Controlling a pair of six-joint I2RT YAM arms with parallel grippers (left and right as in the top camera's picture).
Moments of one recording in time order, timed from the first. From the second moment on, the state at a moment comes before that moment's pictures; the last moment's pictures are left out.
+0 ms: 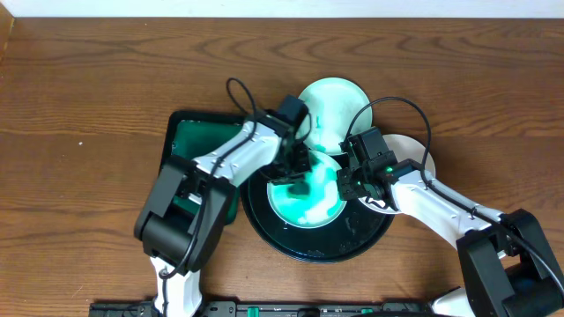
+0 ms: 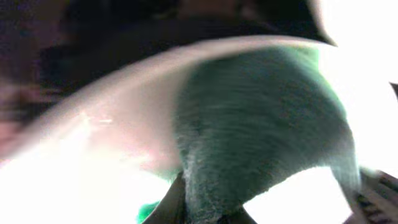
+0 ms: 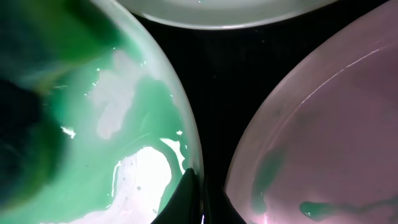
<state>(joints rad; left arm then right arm) -0.54 2.00 1.29 -0.74 0.34 -0.68 0.45 1.65 0.81 -0.35 -0.12 0.28</state>
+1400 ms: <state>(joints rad) -0.42 2.01 1.29 -0.93 0.35 -0.64 0.45 1.65 0.81 -0.35 -0.12 0.28</state>
